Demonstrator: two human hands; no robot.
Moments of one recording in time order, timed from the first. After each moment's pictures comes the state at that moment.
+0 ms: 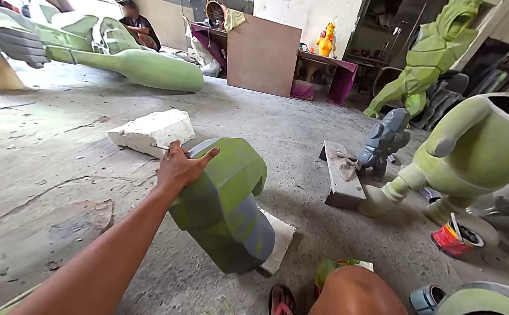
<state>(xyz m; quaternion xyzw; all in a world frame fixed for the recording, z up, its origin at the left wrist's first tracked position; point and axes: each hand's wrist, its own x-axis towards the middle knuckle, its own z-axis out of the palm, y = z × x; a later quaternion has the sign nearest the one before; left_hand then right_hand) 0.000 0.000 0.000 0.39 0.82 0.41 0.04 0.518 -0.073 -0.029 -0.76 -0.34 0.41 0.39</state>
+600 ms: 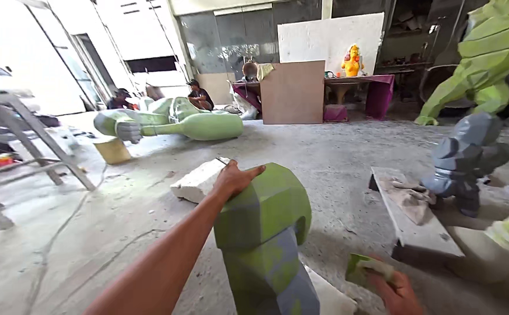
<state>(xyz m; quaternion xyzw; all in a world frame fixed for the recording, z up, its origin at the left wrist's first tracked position) -0.021 0.142 0.099 0.41 0.85 0.32 0.08 0.414 0.123 -0.090 -0.23 -0.67 0.48 0.52</state>
